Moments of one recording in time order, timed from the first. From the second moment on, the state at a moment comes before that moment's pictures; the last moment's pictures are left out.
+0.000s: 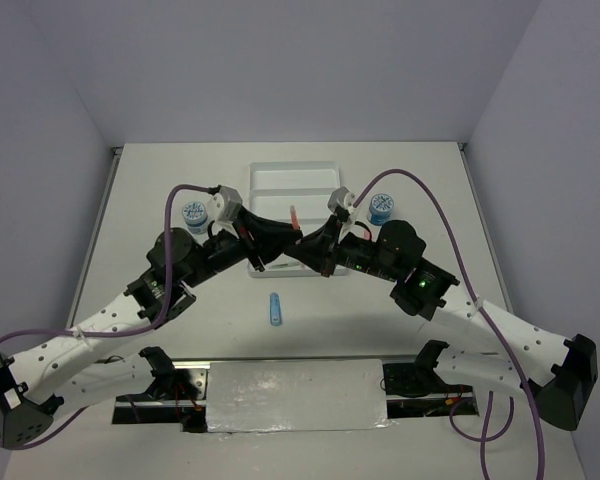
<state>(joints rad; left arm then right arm) -0.83 0.92 0.82 0.33 0.22 -0.39 0.85 0.96 0.81 0.19 -0.34 0.20</state>
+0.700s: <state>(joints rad) -0.82 0.94 1.04 0.25 0.15 -0.28 0.85 0.95 0.79 0.21 -0.34 0.23</state>
